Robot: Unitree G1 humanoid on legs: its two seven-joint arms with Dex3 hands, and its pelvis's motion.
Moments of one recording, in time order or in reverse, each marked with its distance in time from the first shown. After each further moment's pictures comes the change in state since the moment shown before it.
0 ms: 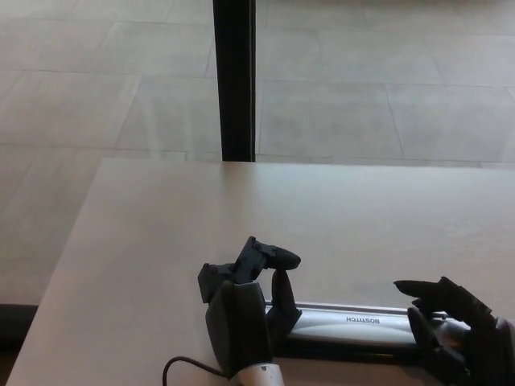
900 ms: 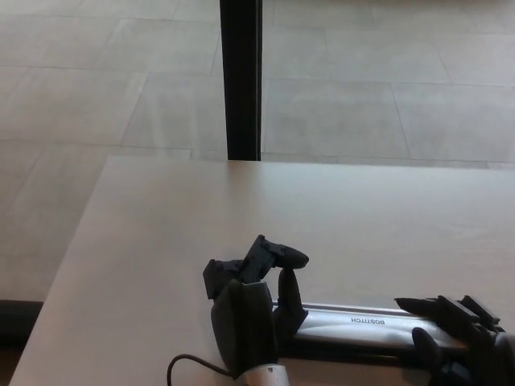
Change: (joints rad) left_arm -0.010 -0.005 -0.018 0.014 0.037 -0.015 0.024; right_arm 0.019 -0.081 0.077 0.000 -0.089 0.011 -0.057
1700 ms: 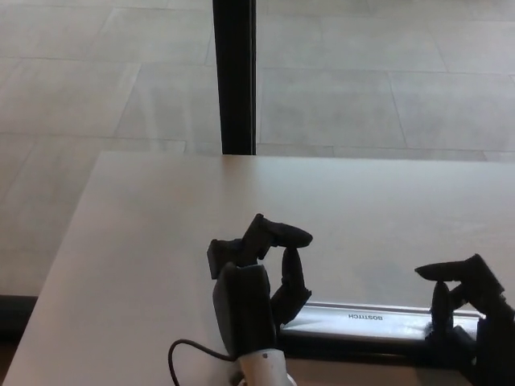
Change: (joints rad) left_arm 0.038 0.025 0.033 -0.203 -0.044 -0.022 -0.103; right_arm 0.061 0.117 -0.186 -0.333 0.124 0.101 0.012
